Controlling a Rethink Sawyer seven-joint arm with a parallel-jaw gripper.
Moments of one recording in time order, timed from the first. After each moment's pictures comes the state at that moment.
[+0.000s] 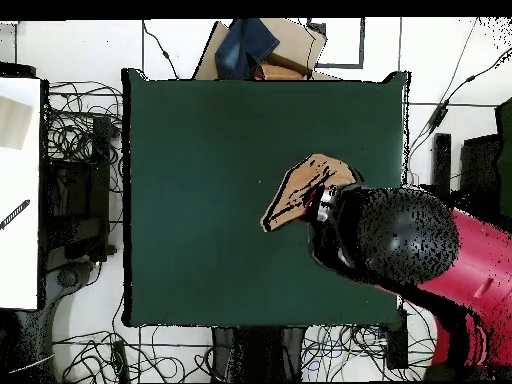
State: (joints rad) arm -0.53 -1.16 0.14 1.65 -0.03 1.03 1.53
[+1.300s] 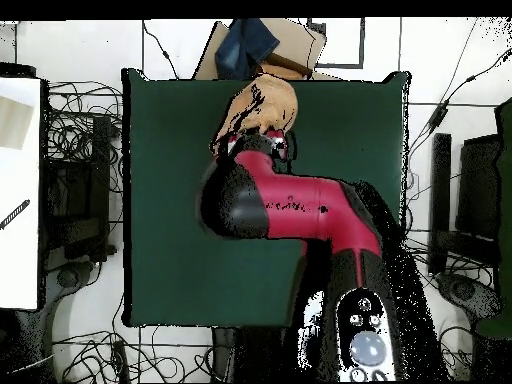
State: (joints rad) arm -0.25 -0.92 0.11 1.69 -0.19 0.25 1.54
